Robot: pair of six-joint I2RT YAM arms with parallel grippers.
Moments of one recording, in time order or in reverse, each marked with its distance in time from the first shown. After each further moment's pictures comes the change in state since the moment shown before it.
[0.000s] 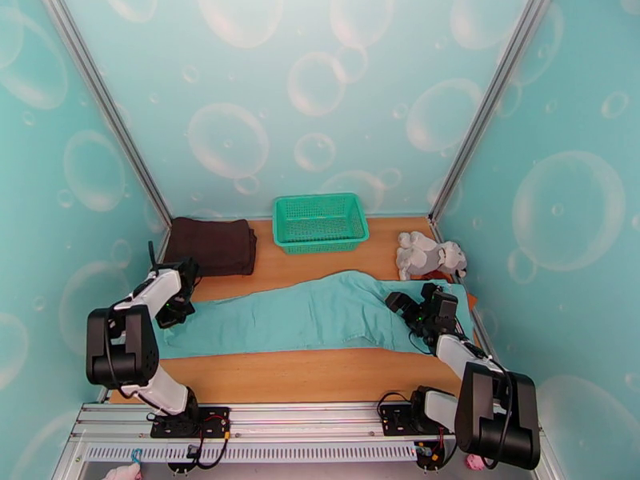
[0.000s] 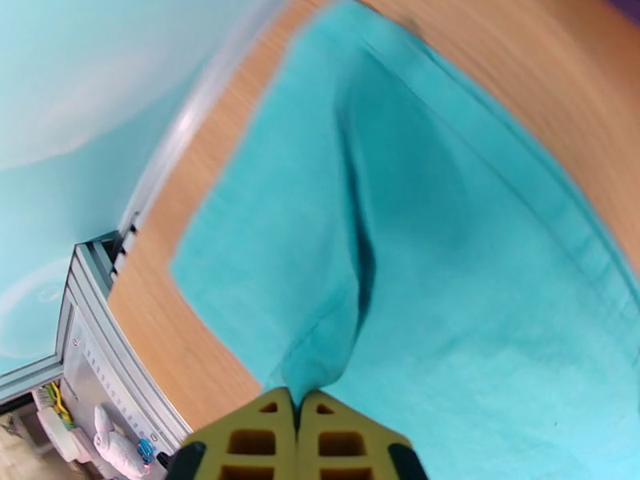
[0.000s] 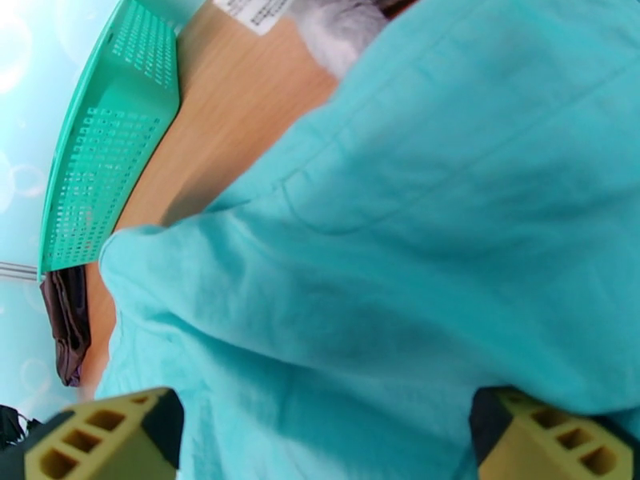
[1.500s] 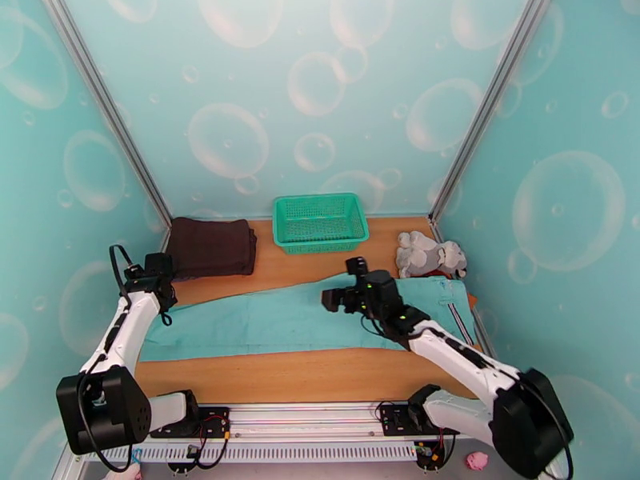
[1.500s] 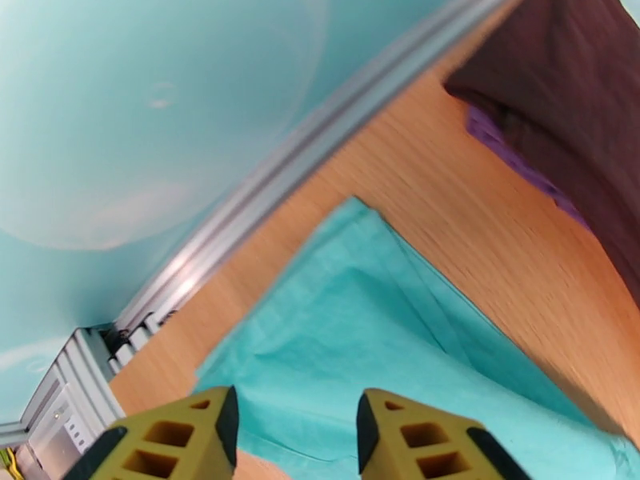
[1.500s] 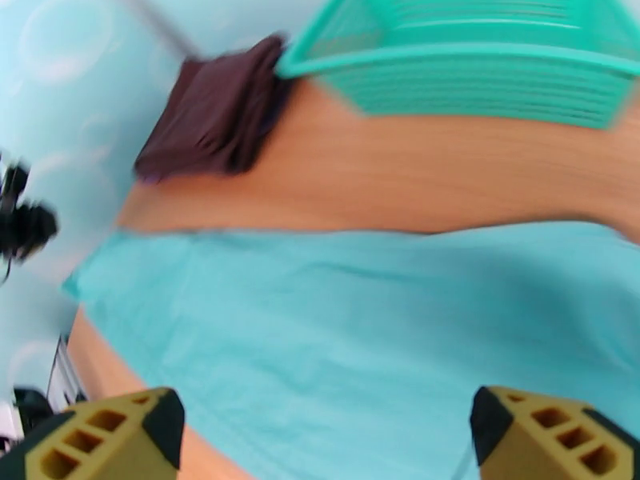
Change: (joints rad) left arm 0.035 -0.273 -0.106 0.277 0.043 0.173; right arm 0.937 0.138 0.393 -0.107 0.229 -0.179
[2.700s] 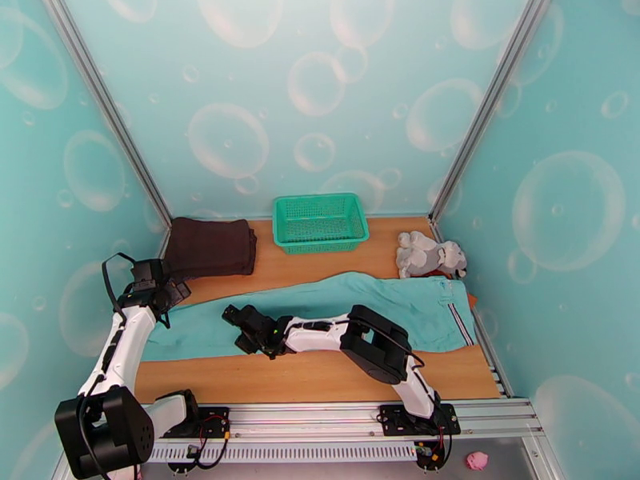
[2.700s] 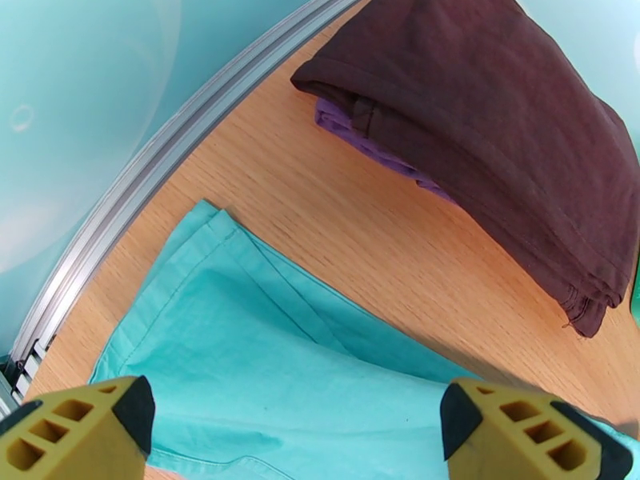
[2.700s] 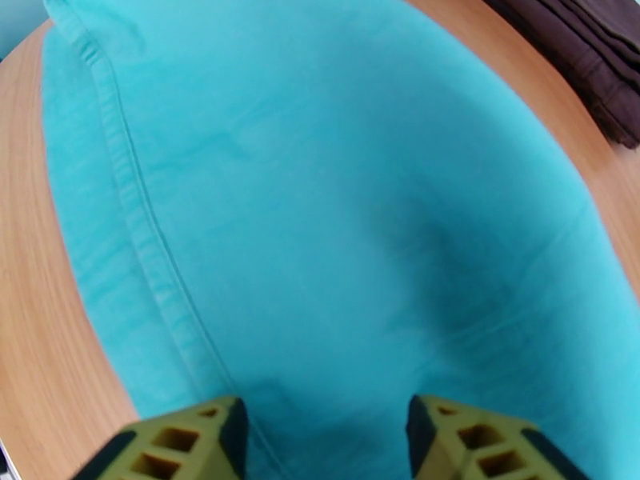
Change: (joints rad) left arm 0.067 -0.112 -0.089 0.172 0.306 0.068; right arm 0.494 0.769 0.651 -0.107 0.353 -0.310
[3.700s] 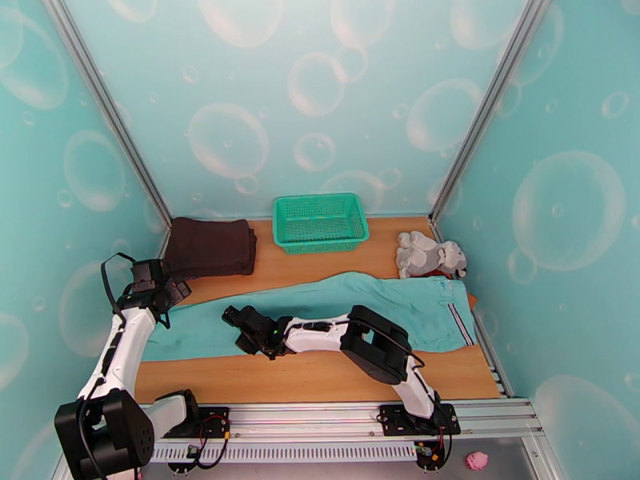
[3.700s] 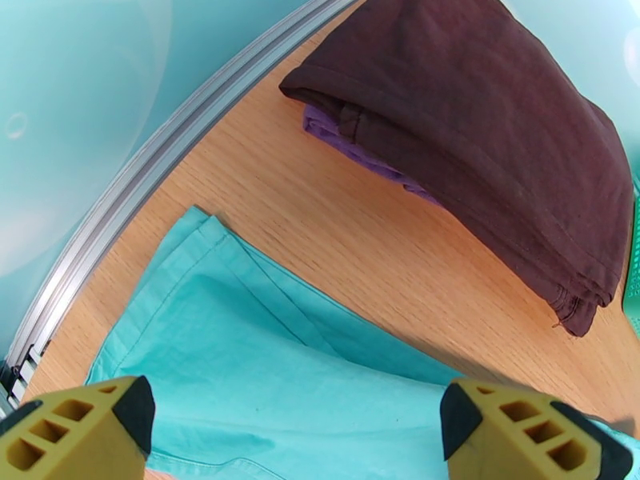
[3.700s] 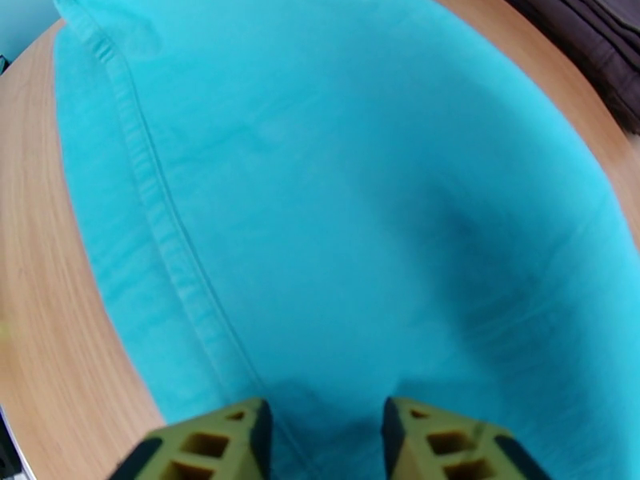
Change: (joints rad) left arm 0.000 -0.015 -0.005 0.015 0.011 0.008; right arm 0.008 -0.001 -0.002 -0.008 -0.053 0.035
